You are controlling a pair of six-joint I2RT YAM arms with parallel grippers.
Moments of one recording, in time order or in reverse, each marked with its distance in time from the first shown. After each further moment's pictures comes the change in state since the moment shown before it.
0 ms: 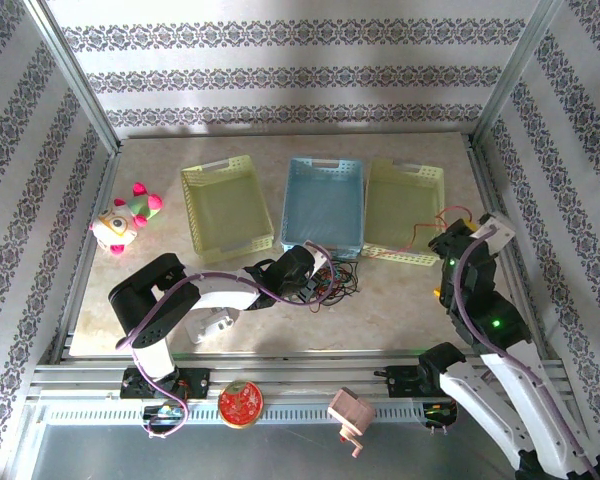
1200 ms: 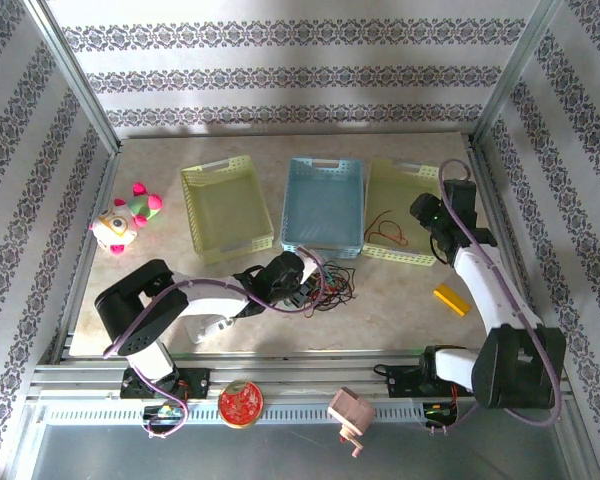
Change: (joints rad) left arm 0.000 -0.089 -0.120 0.097 0.039 -0.001; right arm -0.381 0.632 0.078 0.141 -0.719 0.041
